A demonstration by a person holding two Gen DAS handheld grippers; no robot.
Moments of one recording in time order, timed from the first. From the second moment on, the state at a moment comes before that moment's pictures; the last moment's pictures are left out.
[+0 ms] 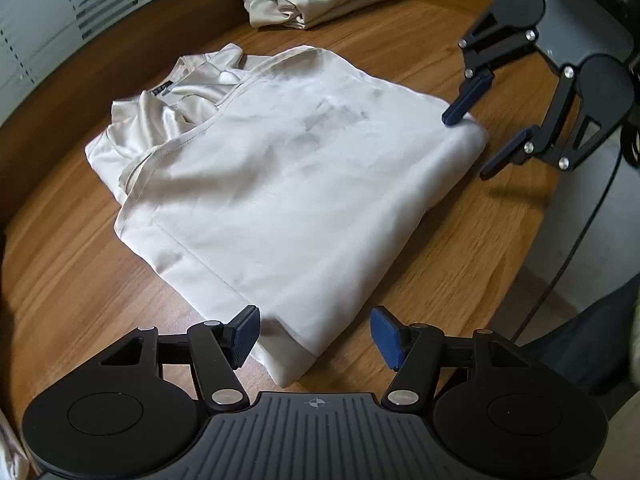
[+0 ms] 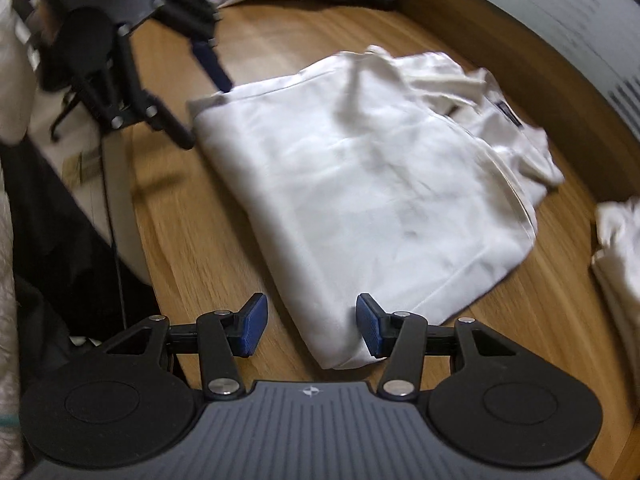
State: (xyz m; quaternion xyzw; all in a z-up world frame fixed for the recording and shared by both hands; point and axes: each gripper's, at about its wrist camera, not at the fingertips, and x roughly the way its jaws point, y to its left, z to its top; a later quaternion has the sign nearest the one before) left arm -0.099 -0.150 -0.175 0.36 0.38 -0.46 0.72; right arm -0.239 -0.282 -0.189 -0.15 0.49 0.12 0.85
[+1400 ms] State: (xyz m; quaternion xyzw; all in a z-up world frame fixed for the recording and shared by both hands) left arm 0.067 -0.192 -0.106 0.20 0.42 -0.35 0.81; right arm -0.108 -0.421 -0.125 -0.05 0.47 0.04 0.88
